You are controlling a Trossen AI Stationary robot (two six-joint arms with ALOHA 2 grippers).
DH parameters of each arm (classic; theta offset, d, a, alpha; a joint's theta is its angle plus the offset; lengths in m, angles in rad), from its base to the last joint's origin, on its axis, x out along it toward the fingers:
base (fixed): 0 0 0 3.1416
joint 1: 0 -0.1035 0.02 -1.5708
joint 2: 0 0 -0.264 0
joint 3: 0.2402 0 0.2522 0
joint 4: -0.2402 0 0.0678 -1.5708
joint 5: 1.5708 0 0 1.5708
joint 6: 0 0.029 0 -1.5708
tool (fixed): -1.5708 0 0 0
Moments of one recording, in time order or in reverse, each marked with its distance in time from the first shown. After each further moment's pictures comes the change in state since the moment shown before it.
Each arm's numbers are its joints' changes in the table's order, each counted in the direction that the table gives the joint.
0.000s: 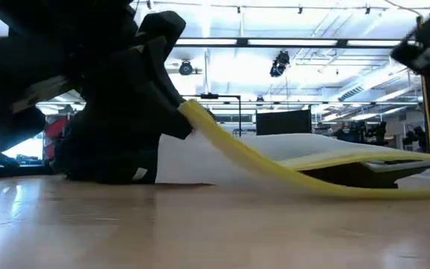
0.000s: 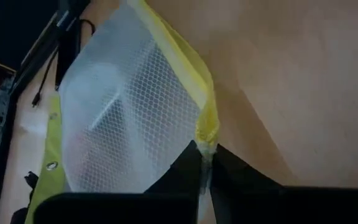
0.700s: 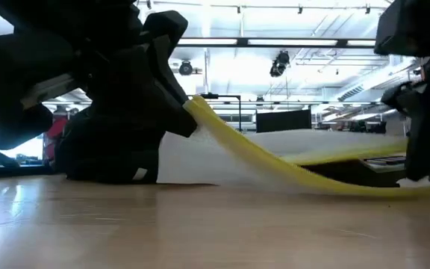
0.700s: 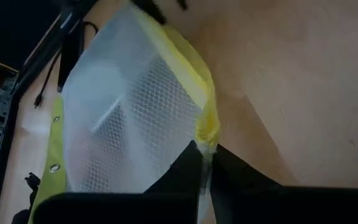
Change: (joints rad) left arm -0.006 -0.001 0.000 0.012 -0.008 0.002; right arm 0.037 -0.164 0.000 -0.104 -0.084 0.055
